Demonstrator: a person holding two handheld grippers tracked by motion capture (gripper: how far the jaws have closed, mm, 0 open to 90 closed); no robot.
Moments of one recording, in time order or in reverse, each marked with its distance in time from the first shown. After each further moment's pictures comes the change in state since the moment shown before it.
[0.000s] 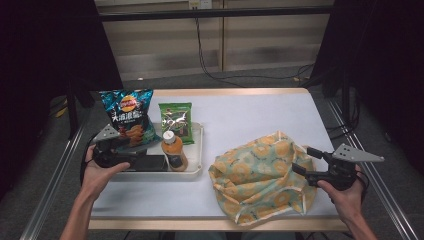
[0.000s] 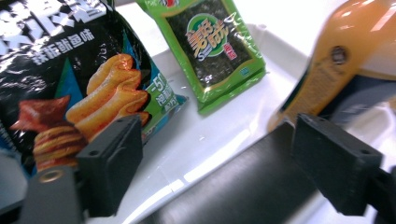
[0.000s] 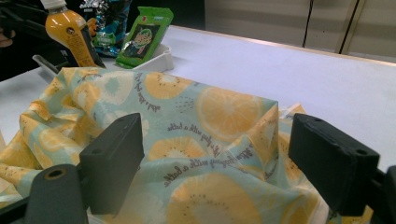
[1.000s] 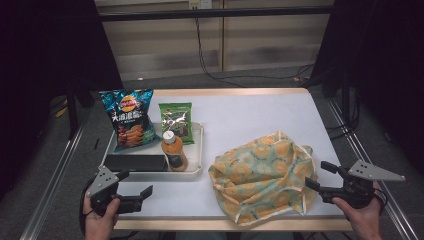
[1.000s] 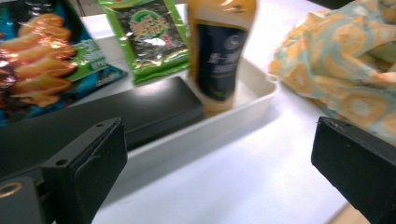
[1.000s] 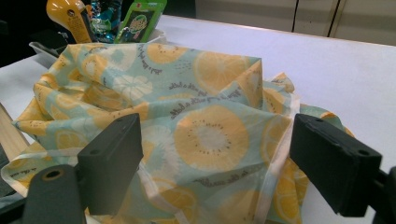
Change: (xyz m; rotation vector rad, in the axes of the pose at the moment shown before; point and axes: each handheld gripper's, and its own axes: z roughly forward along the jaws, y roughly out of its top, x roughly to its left) left arm -0.101 -0.054 -0.048 -0.119 0.035 -0.062; right arm 0.007 -0.023 -0.040 0.022 -0.044 0.012
